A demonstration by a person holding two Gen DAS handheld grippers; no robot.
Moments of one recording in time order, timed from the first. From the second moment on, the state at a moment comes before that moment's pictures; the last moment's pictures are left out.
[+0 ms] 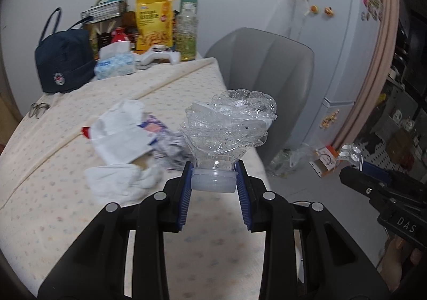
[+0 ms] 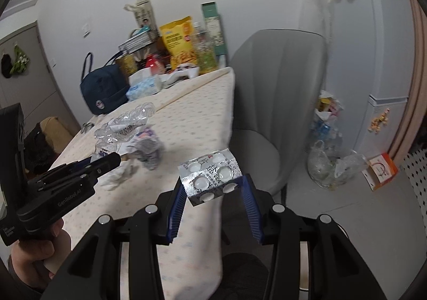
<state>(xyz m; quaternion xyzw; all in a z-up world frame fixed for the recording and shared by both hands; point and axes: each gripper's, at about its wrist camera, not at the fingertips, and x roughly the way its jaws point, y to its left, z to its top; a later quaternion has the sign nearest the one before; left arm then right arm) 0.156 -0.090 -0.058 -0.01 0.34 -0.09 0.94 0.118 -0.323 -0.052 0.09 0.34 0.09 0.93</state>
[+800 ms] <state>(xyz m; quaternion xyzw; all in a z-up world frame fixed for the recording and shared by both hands) 0.221 -0.278 -0.154 0.07 0.45 -0.16 0.87 0.137 -0.505 -0.178 0.21 0.41 -0.05 0.89</state>
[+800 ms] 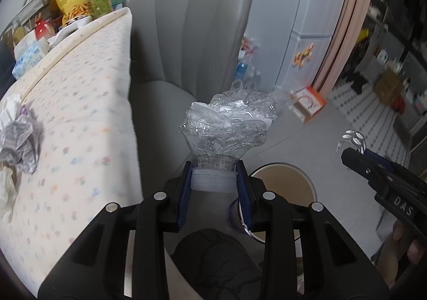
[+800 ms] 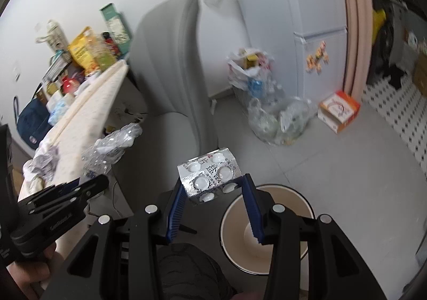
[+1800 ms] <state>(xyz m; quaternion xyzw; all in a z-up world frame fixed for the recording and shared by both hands) 0.214 -0.387 -0.215 0.08 0.52 -0.22 0.82 0.046 -0.628 -0.237 0.29 0.42 -0.18 0.84</state>
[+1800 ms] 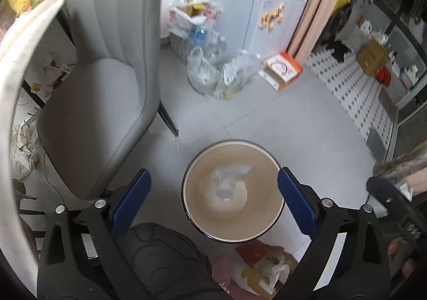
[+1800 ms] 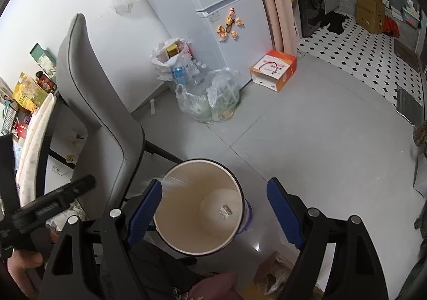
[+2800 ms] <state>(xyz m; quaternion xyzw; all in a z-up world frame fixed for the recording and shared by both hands) 0.151 -0.100 -0.036 -0.09 0.31 -0.06 0.95 0.074 -0.431 -0.084 0.16 0.30 -0.03 0.94</state>
